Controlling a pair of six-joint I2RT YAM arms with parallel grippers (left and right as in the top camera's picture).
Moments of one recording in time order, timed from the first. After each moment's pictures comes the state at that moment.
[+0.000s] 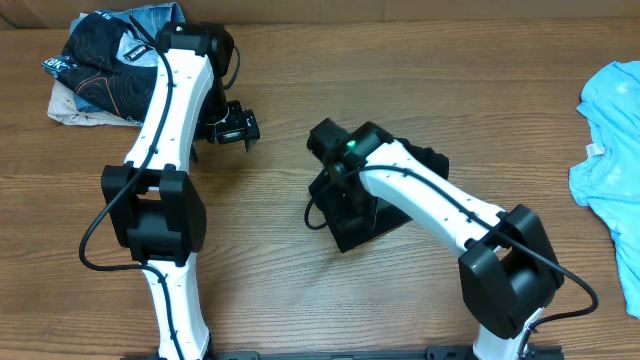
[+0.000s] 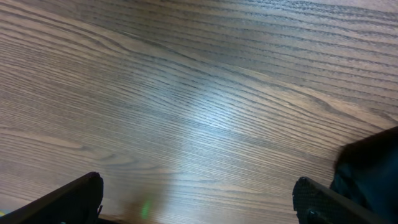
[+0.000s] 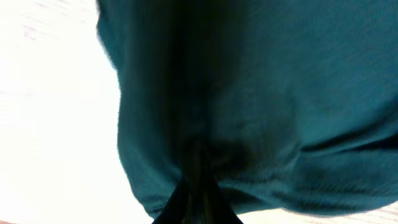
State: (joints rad) left arm -0.11 2.23 2.12 -1.65 -0.02 -0.42; right arm 0.71 1.93 1.51 -1.25 -0.02 0.33
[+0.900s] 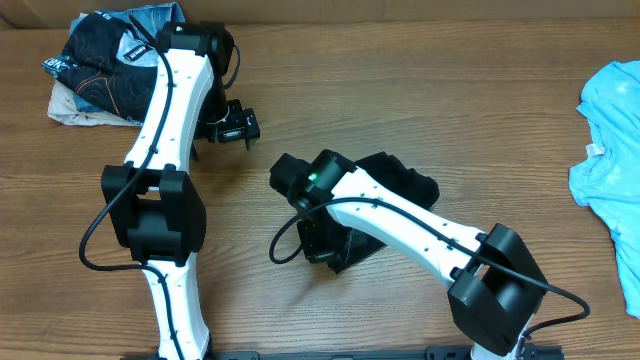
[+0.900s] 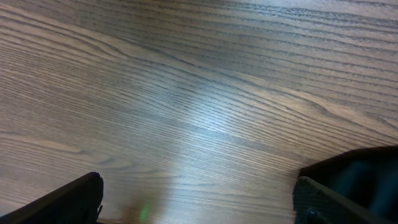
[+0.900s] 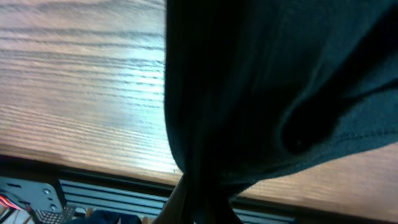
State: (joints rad) left arm -0.11 2.23 2.12 -1.63 -0.02 -0.42; right arm 0.88 1.93 1.58 -1.39 -0.17 0.62
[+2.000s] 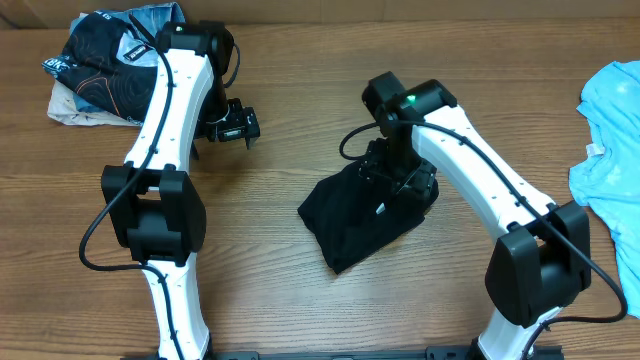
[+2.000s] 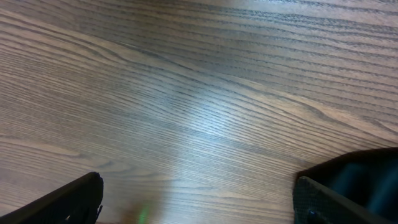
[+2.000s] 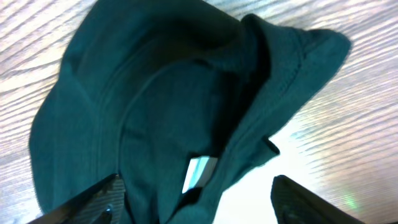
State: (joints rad) left arm -0.11 2.23 2.12 -1.62 -0.02 -0.42; right arm 0.45 1.90 1.61 -1.33 -0.04 0.82
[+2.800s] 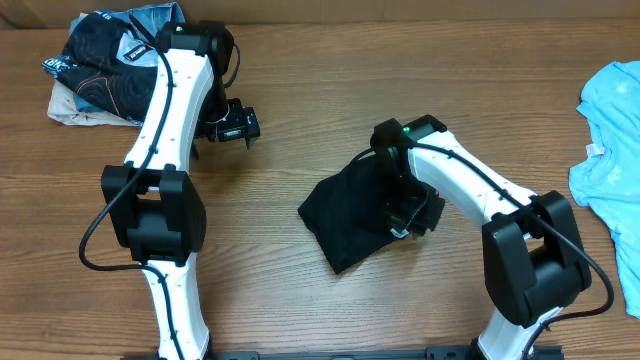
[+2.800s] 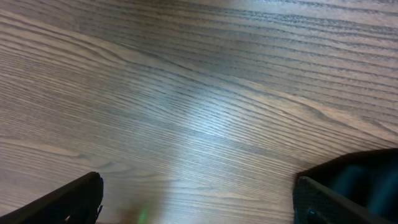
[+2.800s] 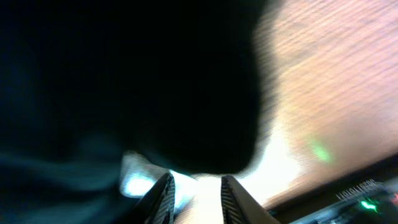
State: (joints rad) left arm -0.11 2.23 2.12 -1.62 -0.02 -0.42; right arm 0.45 1.90 1.34 -1.36 -0.03 0.91
